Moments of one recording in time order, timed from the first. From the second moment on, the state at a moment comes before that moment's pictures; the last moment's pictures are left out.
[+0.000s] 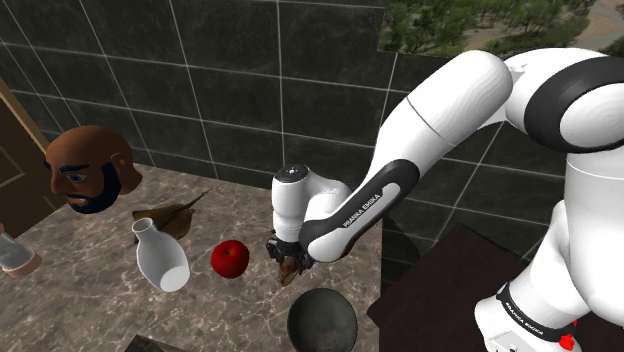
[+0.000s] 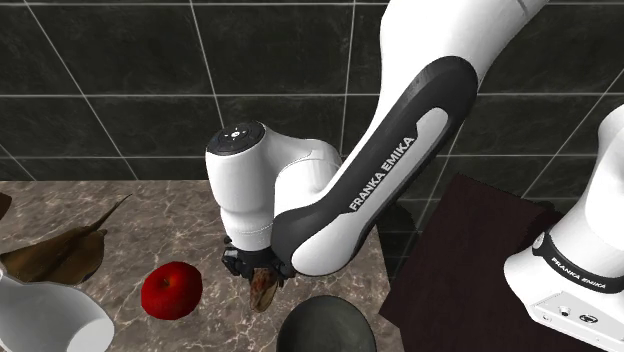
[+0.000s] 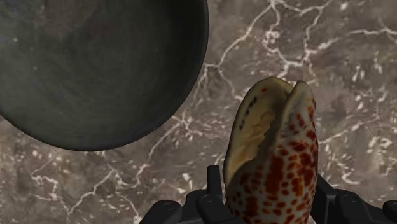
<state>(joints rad) 0.45 0.46 0.21 -2.11 -0.11 2.57 1.69</state>
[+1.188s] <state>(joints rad) 0.49 0.22 0.28 -2.31 -0.05 2.53 1.76</state>
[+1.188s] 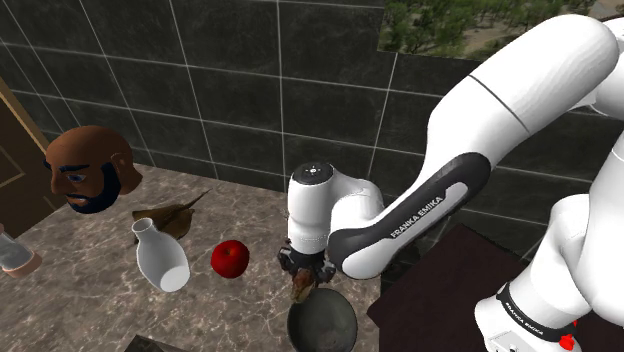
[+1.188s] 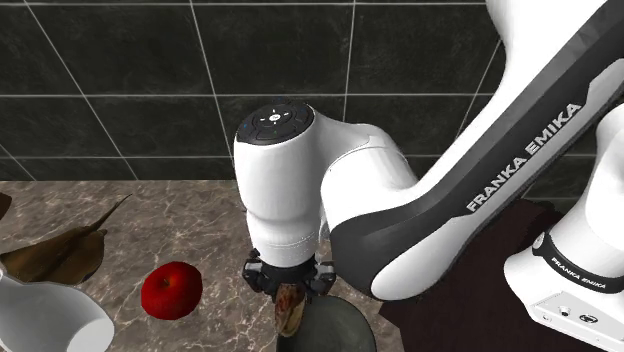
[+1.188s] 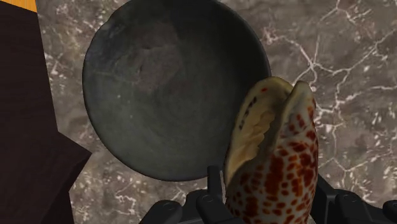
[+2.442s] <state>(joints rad) 0.59 0.28 0.29 -2.48 -0.13 2.76 1.94</state>
